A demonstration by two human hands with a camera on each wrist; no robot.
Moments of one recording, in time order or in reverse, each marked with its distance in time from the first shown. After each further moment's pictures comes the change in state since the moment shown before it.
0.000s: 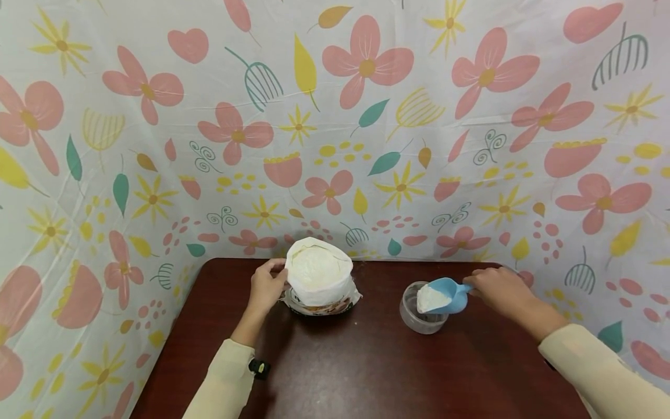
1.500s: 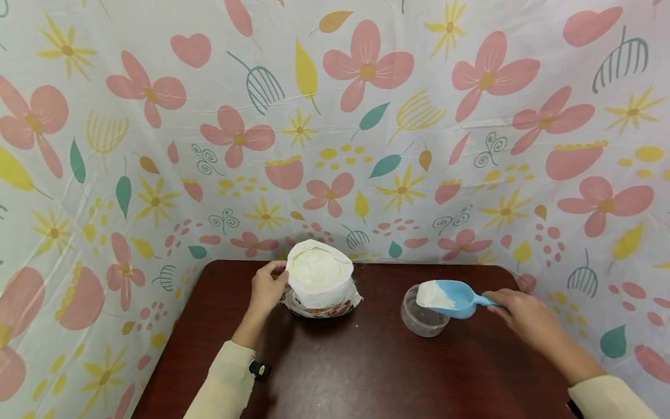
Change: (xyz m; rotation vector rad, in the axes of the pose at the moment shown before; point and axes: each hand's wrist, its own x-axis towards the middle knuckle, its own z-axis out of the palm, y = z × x) left_hand 0.001 0.003 0.002 0.003 0.007 0.004; right_hand -0.059 0.004 0.023 0.199 0.247 0.149
